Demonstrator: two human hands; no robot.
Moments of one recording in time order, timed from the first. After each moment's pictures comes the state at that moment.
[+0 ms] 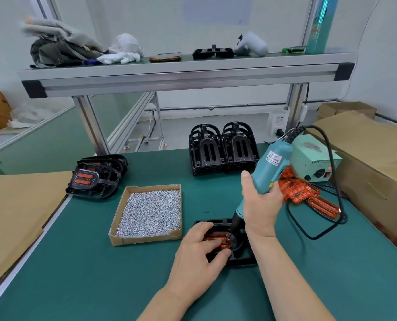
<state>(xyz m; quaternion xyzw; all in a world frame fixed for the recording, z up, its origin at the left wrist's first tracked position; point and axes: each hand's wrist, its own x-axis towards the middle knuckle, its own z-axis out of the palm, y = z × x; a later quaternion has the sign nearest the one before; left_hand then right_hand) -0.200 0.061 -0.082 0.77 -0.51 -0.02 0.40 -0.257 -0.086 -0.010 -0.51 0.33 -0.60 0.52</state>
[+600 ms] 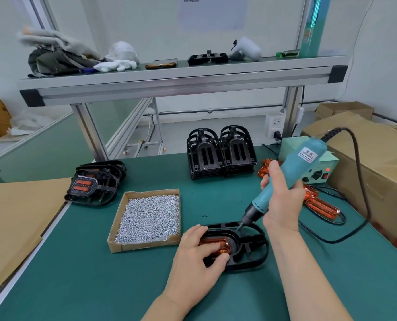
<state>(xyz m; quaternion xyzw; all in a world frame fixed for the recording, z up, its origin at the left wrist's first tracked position) -0.199 0.065 -0.081 0.76 -0.51 -0.01 0.40 -0.284 -0.117 0.009 -0.41 0.24 -0.63 0.61</state>
